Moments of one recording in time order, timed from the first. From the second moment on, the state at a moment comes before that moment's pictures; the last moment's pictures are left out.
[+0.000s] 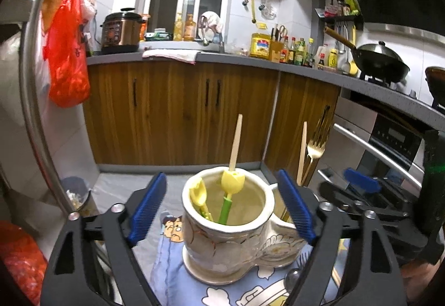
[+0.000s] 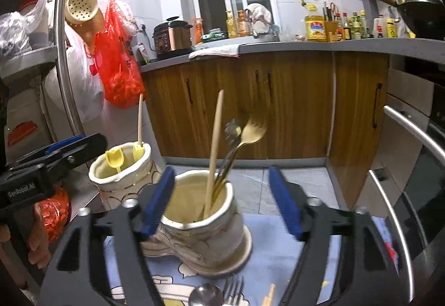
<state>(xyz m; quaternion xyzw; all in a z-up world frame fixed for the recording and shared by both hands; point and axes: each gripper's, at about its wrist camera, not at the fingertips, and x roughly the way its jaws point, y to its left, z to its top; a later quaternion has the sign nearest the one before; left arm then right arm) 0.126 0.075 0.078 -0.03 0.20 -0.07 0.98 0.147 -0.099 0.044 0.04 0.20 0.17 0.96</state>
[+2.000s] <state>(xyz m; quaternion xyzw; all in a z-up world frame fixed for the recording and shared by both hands) 0.087 -0.001 -0.054 0.04 0.43 -0.14 0.89 0.106 -0.120 -0.073 -0.05 0.43 0.14 0.89</state>
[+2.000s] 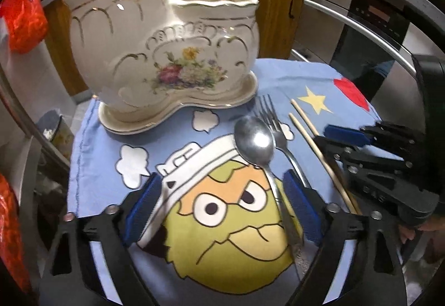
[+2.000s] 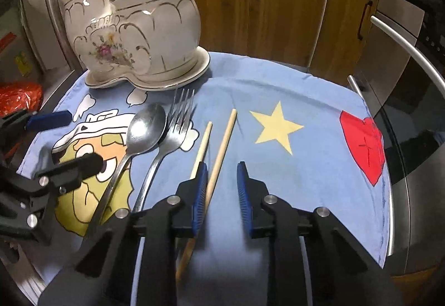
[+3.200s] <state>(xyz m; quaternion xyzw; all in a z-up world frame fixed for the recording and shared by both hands) 0.095 -0.034 -0.067 0.09 0.44 -0.15 0.88 0.110 -0.144 -0.073 -0.04 0.45 0.13 0.89</state>
